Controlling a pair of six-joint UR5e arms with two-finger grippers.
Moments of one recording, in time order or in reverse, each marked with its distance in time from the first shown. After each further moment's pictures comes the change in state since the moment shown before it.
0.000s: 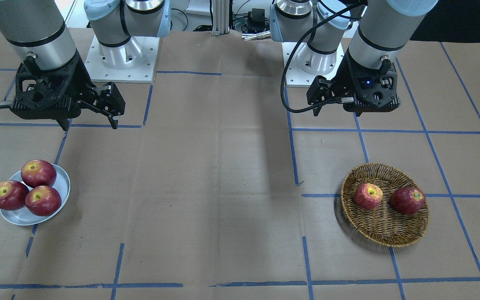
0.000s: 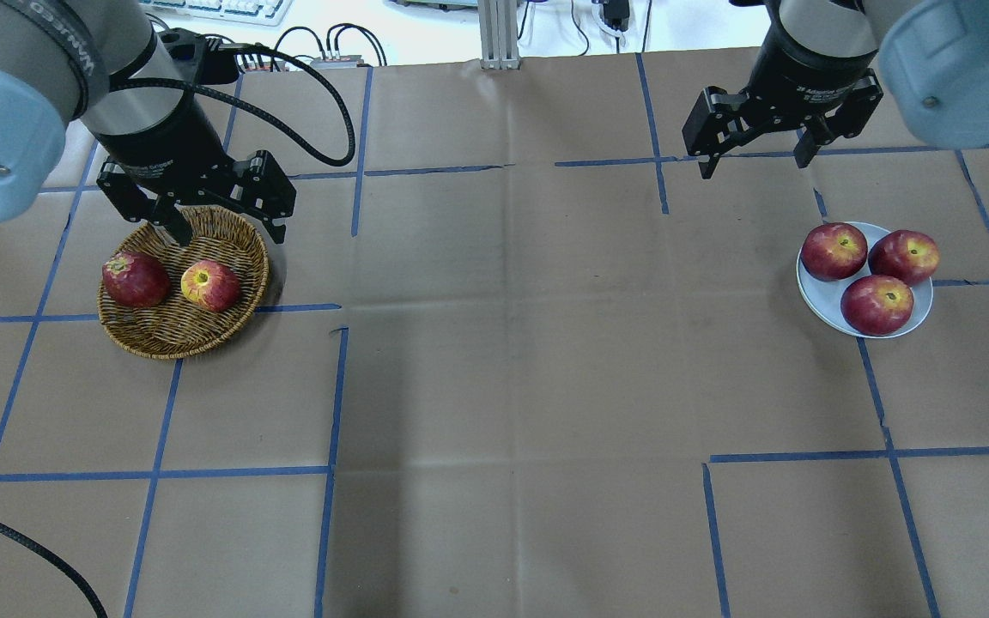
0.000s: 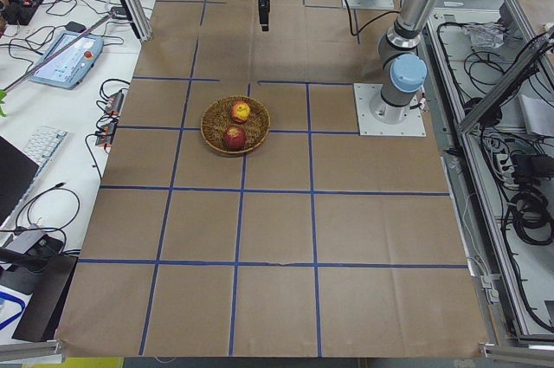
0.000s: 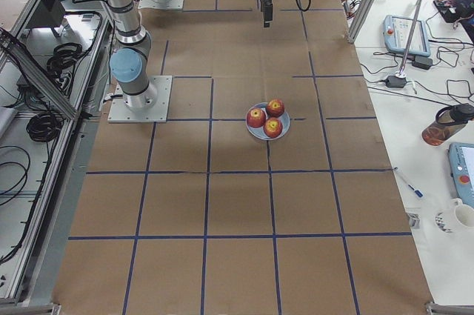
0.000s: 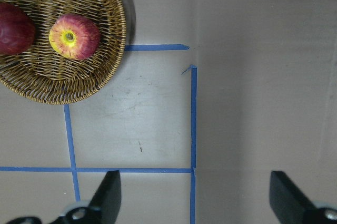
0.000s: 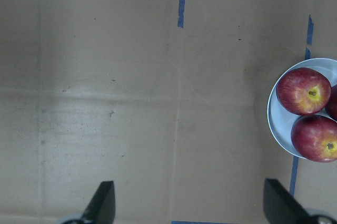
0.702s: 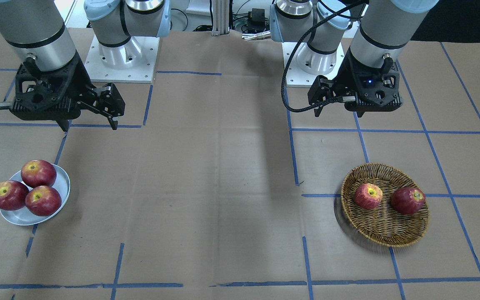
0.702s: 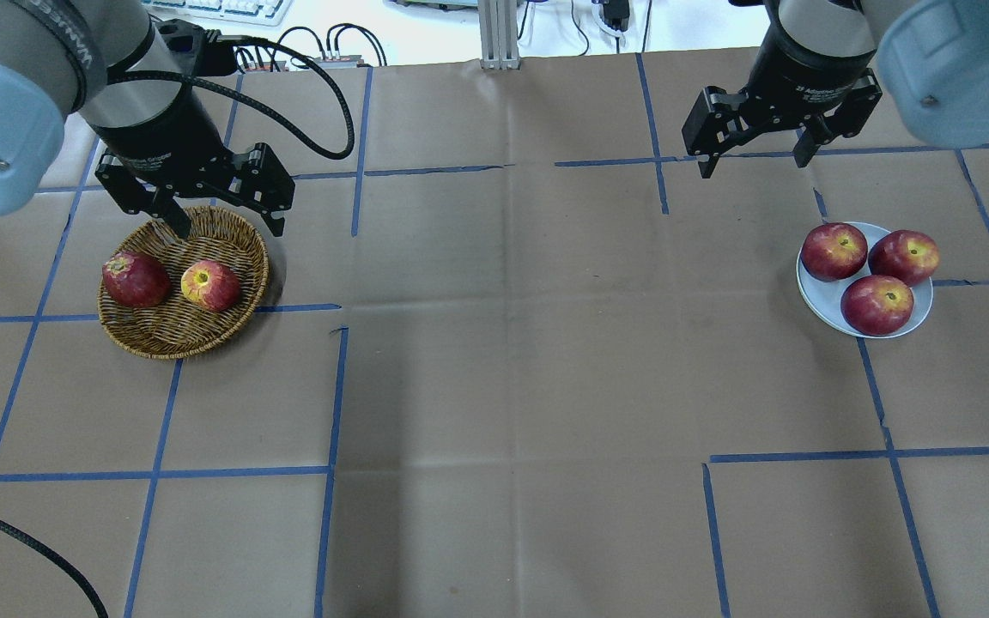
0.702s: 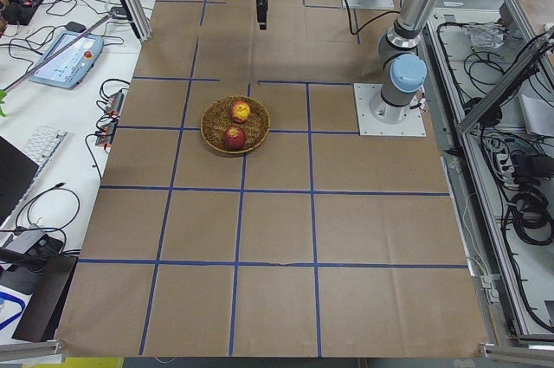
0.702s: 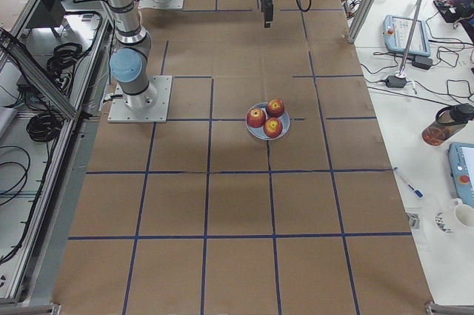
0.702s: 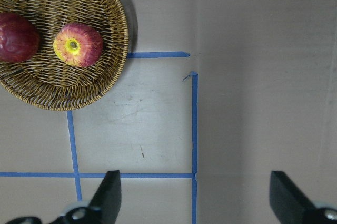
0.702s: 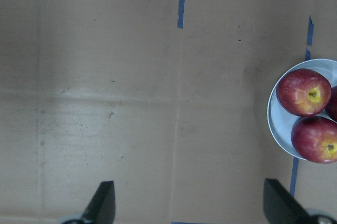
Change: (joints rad) left arm 0.000 0.001 0.006 0.009 0.002 0.009; right arm -0.001 0.002 -0.001 -0.001 0.000 0.000
